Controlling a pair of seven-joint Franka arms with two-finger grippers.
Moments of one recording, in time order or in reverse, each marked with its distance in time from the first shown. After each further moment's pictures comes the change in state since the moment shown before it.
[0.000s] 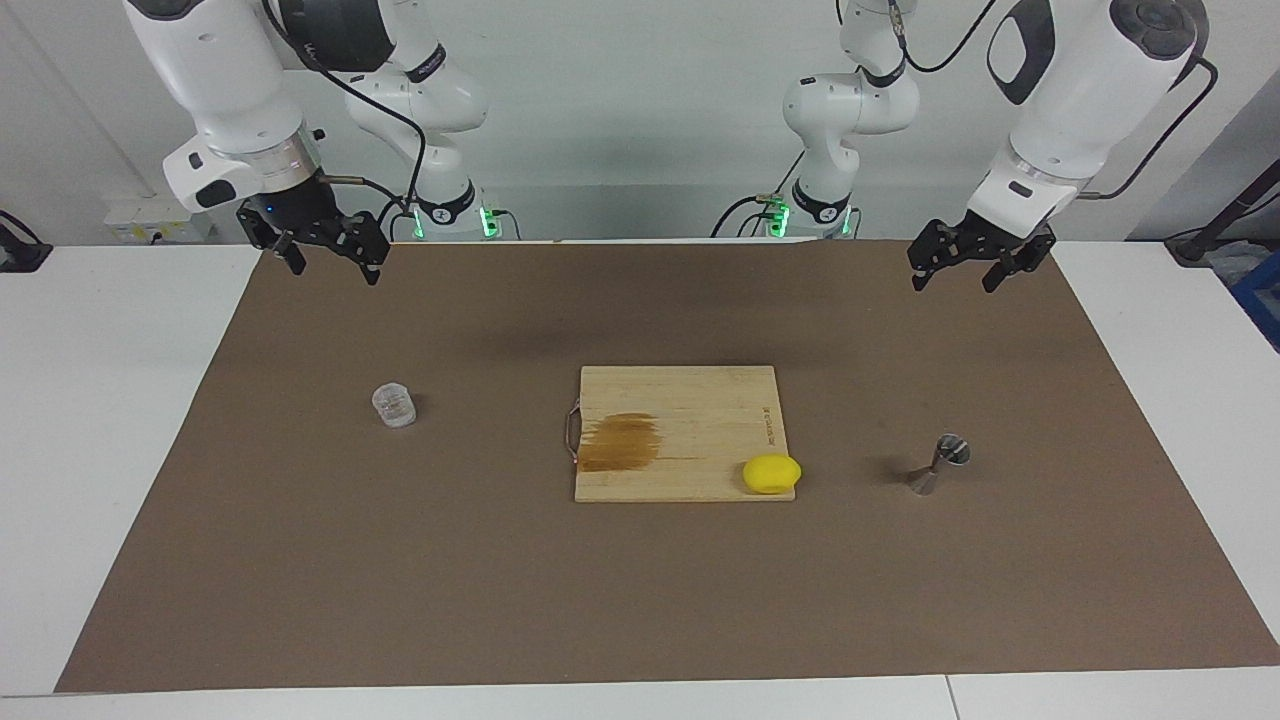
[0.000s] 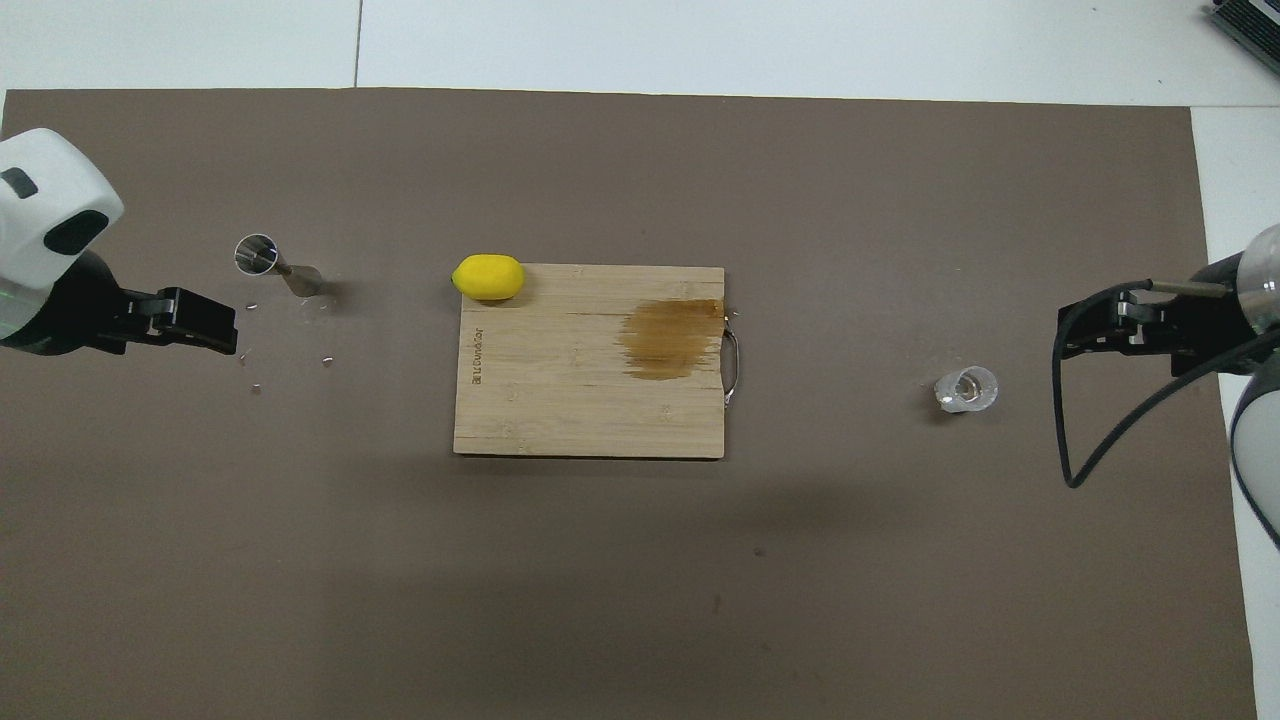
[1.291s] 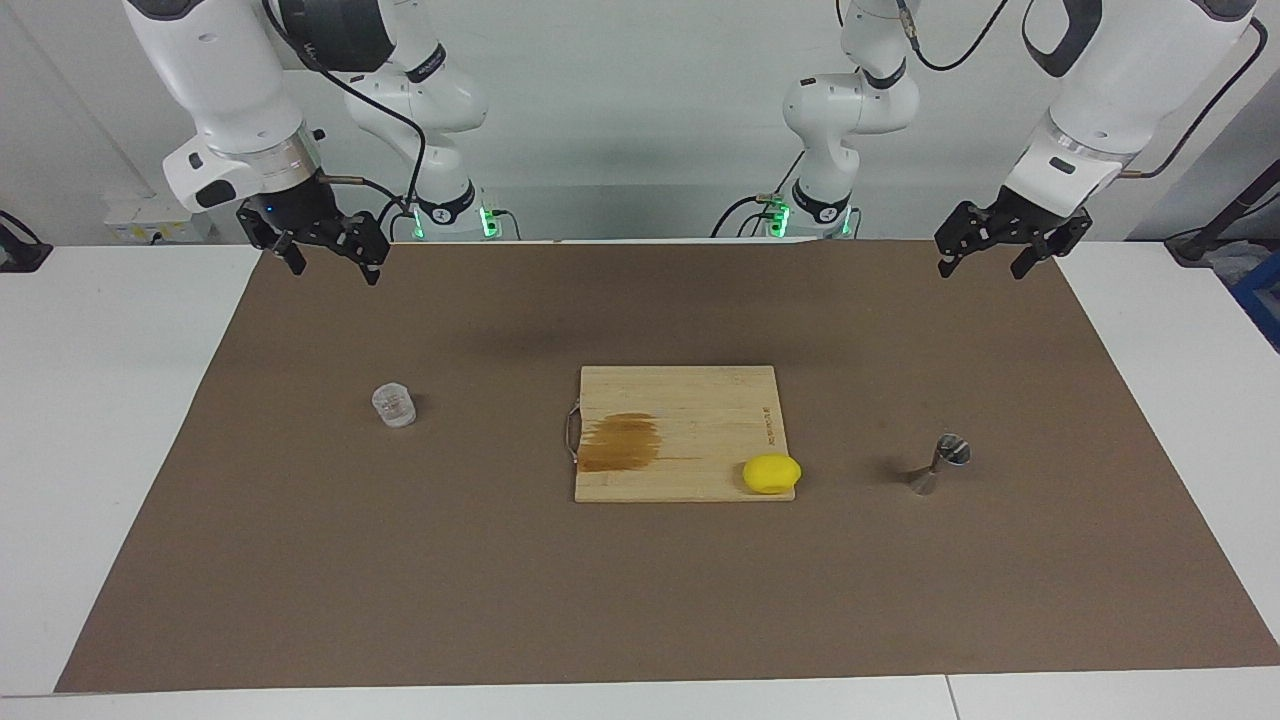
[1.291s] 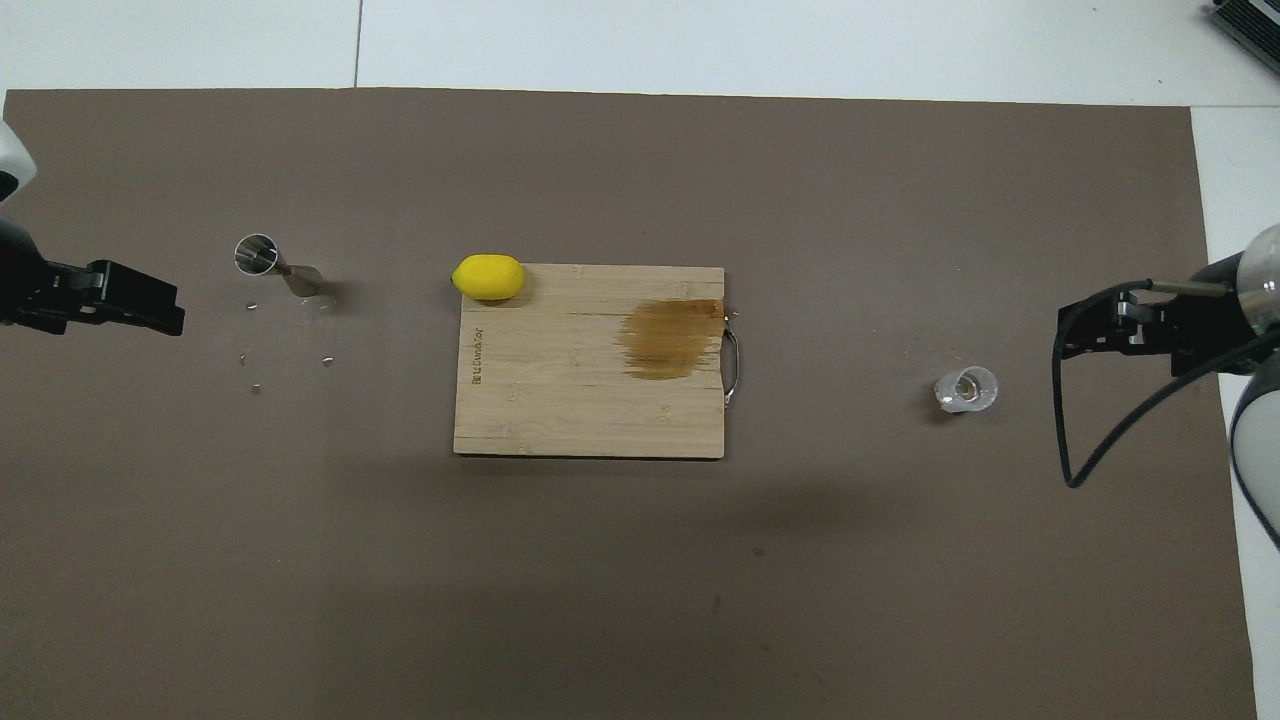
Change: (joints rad) left arm 0.032 0.043 0.012 0.157 0.002 -0.106 0.069; right arm 0.000 0.000 0.000 0.000 0.000 0.000 0.000
